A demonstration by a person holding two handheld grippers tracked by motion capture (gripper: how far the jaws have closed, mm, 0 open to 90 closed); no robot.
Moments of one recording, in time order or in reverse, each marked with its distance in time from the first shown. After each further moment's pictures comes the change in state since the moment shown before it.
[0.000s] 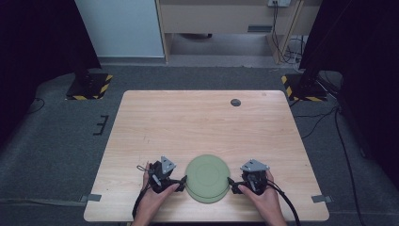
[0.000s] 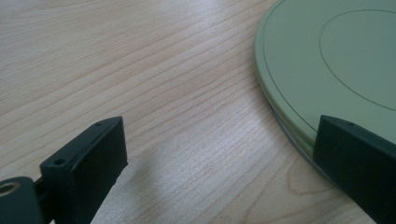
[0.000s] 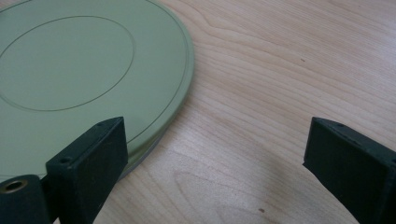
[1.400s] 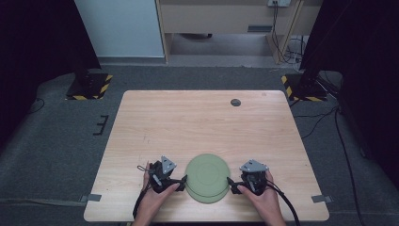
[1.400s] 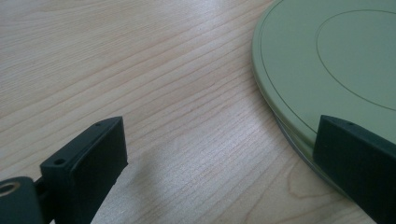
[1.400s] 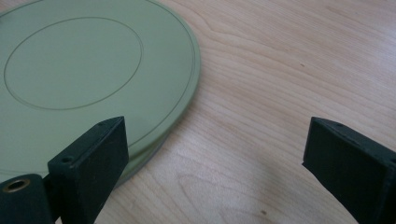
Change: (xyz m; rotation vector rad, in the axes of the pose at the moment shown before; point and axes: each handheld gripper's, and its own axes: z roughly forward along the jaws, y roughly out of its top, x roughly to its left) left arm -0.001 0.001 0.000 -0.003 0.007 -0.002; right arm 0.002 0.000 -0.002 -0.002 -0.005 -0.002
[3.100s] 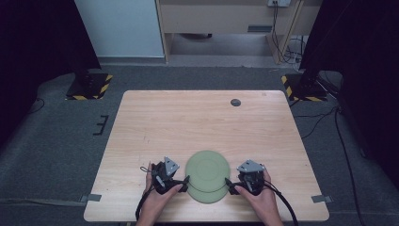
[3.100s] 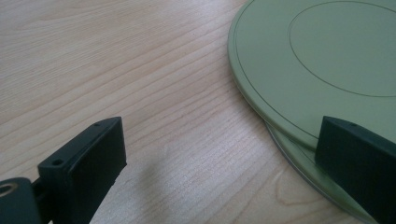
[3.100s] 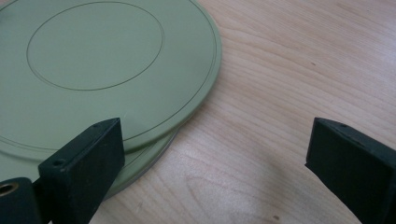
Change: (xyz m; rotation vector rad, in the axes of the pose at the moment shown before) left arm -0.010 0.003 0.002 -0.005 0.030 0.013; right arm 0.005 0.003 0.007 0.009 -0.011 -0.010
